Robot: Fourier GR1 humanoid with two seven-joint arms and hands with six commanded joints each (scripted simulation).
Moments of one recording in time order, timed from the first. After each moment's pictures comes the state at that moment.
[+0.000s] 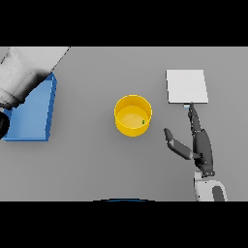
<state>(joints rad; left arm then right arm) -1.62 0.42 -0.96 -0.51 -0.87 -0.26 0.00 0.14 -0.02 0.12 -1.69 0.23 -0.07 -0.12</state>
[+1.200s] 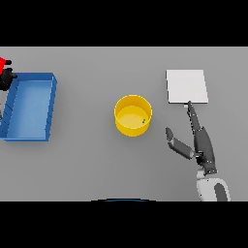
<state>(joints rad) -0.61 0.82 -0.47 -1.16 -0.01 0.42 0.59 0.11 -0.07 0.13 -1.68 0.25 -0.05 -0.12</state>
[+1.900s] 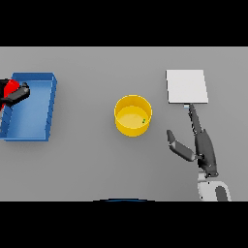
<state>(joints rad) -0.53 0.90 -0.59 -1.24 0.16 0.32 0.61 0.14 -0.07 0.13 -1.70 0.26 -0.05 -0.16</state>
